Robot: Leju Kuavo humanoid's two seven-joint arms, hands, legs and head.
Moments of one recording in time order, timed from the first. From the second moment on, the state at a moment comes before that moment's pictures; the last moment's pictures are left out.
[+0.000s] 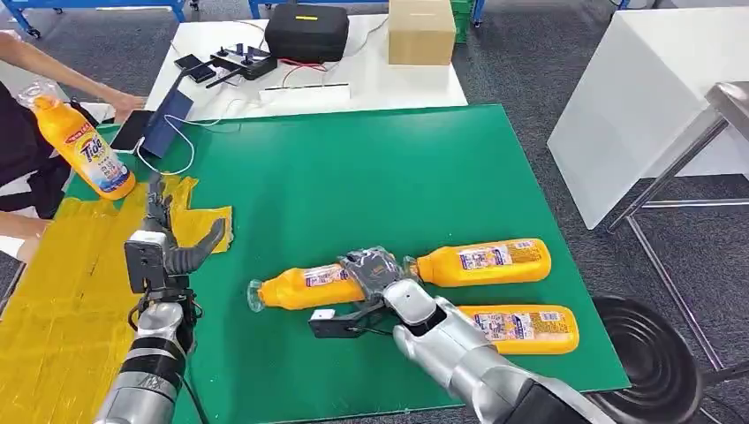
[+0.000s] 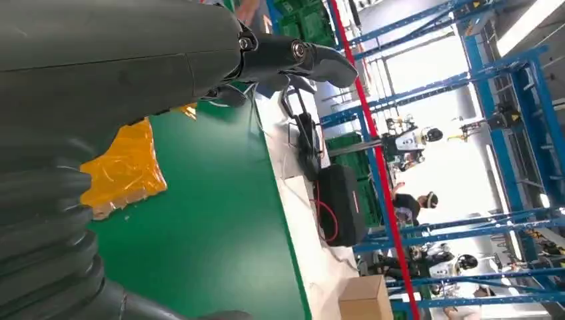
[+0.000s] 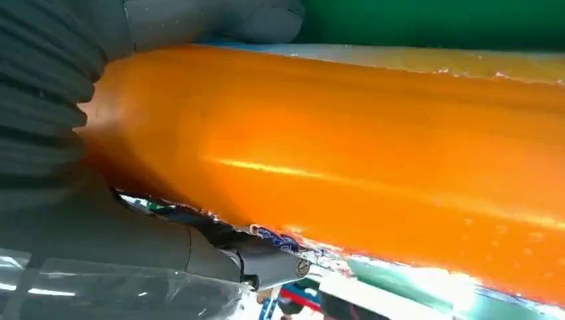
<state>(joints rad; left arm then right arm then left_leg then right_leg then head) -0.39 -0.11 0.14 -0.99 -0.38 0.31 -0.63 -0.63 0.19 0.86 -0.50 1.04 -0.21 0.02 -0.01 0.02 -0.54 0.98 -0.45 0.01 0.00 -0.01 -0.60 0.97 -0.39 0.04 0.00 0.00</state>
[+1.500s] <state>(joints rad) -0.34 -0.04 -0.18 -1.10 -0.01 -0.47 -0.53 -0.27 0.25 0.40 -1.09 0.73 -0.61 -0.42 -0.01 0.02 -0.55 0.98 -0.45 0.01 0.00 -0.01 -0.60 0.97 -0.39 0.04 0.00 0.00</state>
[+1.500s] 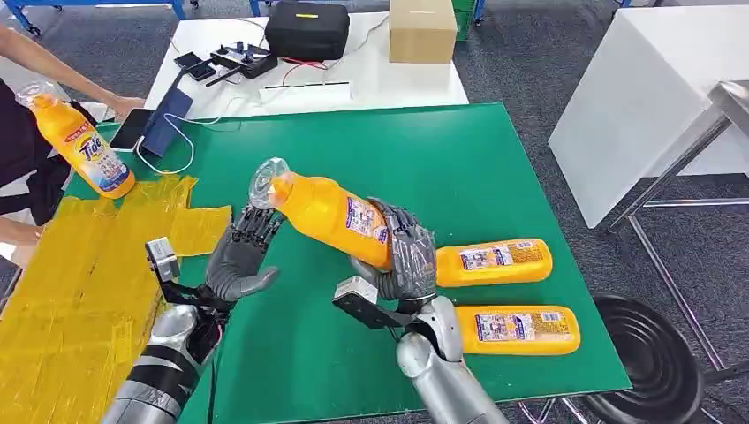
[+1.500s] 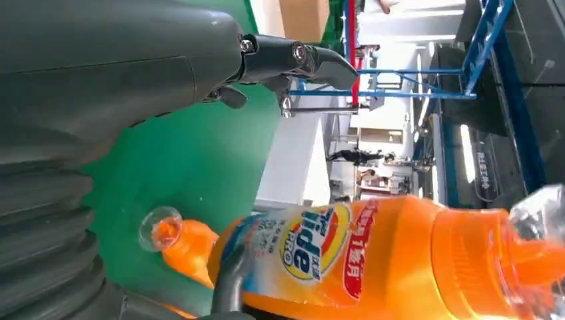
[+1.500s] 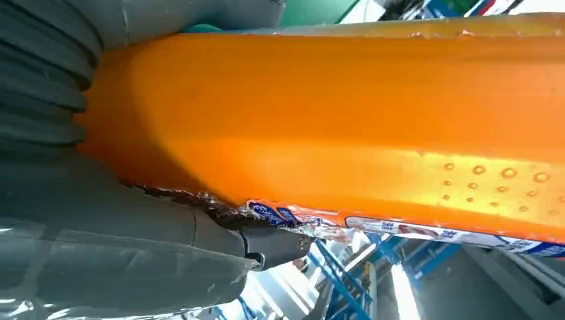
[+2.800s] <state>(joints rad) -0.32 -0.04 -0.23 -1.12 -0.04 -0.36 -0.53 -0.33 0.32 0.64 -0.89 0.68 -0.39 -0.40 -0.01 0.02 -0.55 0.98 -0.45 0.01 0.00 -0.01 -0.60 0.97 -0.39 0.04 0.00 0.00</state>
